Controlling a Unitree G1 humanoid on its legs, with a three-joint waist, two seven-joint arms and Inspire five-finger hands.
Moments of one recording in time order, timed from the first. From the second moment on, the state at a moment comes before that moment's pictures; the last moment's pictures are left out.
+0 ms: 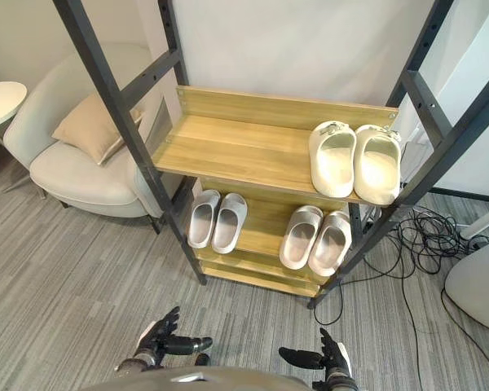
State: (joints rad) left arm 0.25 0.18 -0.12 0.78 -0.13 -0.10 0.03; right arm 0.23 -0.16 0.06 0.93 0.07 -0.13 -0.09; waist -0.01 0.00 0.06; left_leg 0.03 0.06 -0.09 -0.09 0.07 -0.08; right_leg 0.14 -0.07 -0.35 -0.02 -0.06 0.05
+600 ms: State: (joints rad) left arm 0.18 0.15 0.01 0.89 -0.01 -0.10 0.12; right arm 0.13 -0.15 0.06 0.98 0.06 -0.12 -0.10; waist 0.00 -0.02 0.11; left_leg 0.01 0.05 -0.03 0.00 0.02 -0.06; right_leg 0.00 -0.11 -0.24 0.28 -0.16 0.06
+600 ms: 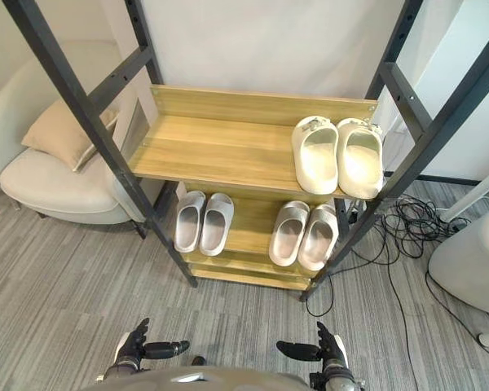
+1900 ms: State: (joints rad) left arm 0.07 0.11 -0.06 0.95 -0.03 -0.11 0.15; right arm 0.03 -0.02 -0.02 0.97 0.06 -0.10 -0.11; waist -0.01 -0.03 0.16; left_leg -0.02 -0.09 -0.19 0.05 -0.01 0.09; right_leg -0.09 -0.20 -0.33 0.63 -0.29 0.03
